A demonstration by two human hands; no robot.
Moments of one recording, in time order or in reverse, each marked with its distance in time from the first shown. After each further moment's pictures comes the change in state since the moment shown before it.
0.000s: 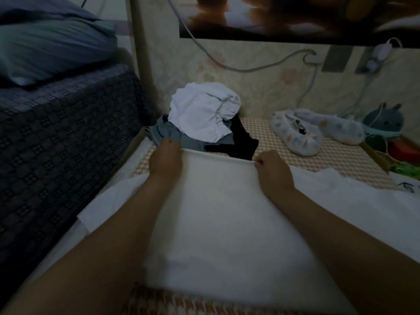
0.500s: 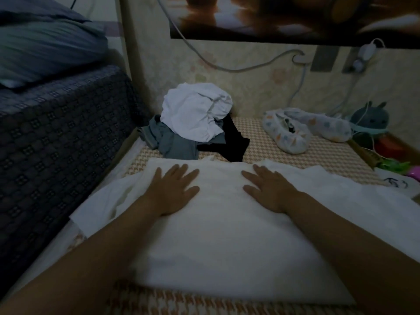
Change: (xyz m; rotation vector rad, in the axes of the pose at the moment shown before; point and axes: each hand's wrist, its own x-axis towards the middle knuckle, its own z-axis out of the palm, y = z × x) left_hand -0.058 0.004 0.006 0.390 -0.651 0.276; right_hand -0.023 0.034 -0.026 -0.337 -0.709 -0.128
